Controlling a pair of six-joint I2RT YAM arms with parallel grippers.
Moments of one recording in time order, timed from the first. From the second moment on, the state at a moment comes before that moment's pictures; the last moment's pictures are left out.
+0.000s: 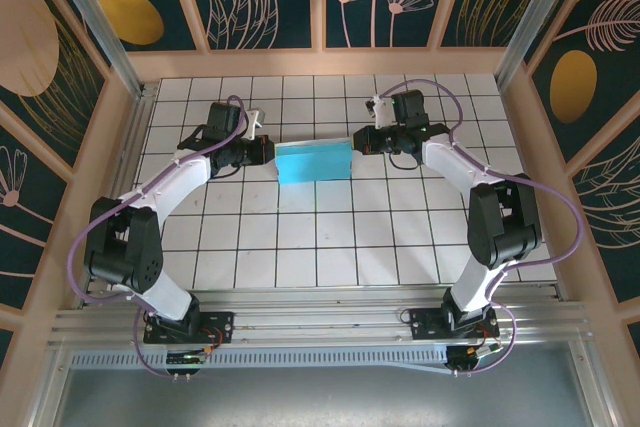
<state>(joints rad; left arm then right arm) -0.30 1.61 1.15 -0.36 0.39 -0.34 0.33 1.72 1.25 -0.31 -0.55 0.23</state>
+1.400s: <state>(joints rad) -0.30 1.53 1.02 -0.12 0.33 -0.65 0.33 1.72 1.19 -0.23 -0.54 0.23</state>
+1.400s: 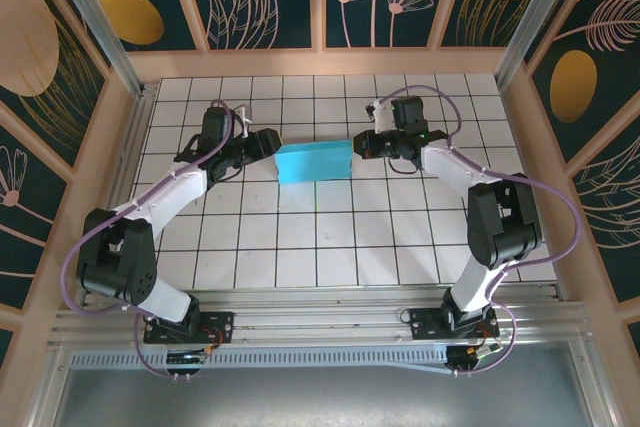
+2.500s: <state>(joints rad) -0.30 1.59 0.93 0.08 0.36 -0.97 0.34 1.72 1.19 -0.23 -0.54 0.23</state>
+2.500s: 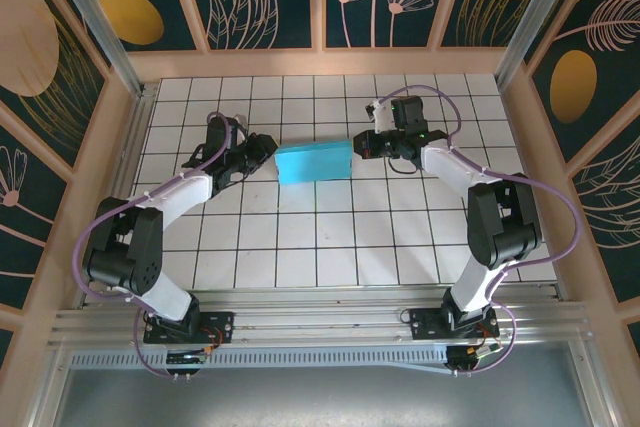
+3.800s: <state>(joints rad) -0.30 1.60 0.93 0.09 0.35 -0.94 0.33 1.66 1.19 -0.12 -0.58 0.63</state>
